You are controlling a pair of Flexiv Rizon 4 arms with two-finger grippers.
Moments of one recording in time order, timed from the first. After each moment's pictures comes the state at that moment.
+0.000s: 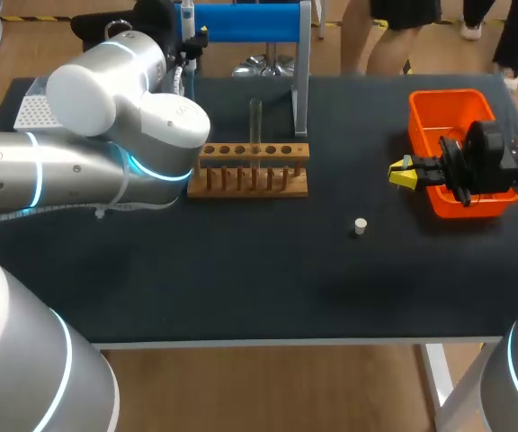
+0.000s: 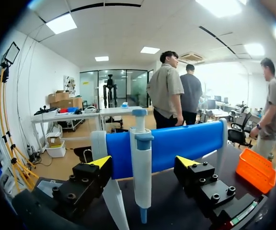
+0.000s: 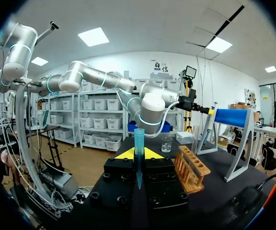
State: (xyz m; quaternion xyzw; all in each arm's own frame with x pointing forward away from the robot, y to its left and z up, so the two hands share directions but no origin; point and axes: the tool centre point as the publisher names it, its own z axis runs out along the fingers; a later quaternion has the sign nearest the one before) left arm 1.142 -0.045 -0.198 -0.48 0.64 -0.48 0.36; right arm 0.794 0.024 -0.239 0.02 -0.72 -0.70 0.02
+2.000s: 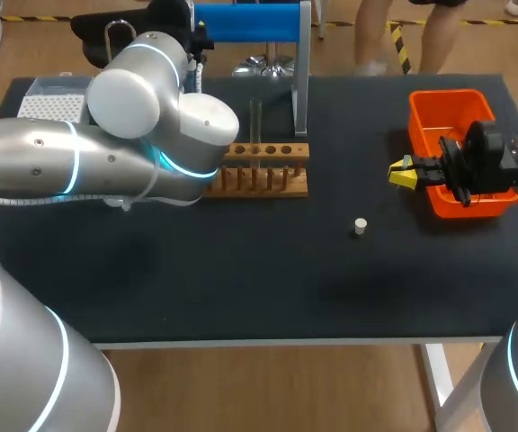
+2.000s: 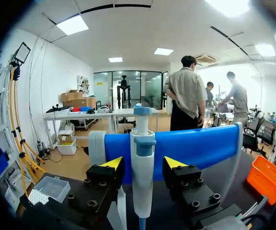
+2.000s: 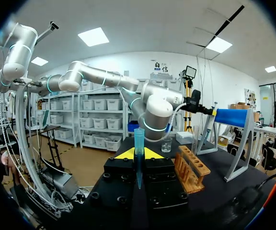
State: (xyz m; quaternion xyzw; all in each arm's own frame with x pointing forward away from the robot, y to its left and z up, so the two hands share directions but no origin) left arm 1.160 -0.049 -0.204 -0.52 0.60 -0.46 0.39; right arm 0.794 0.024 -0.239 0.02 -0.72 -0.70 0.02
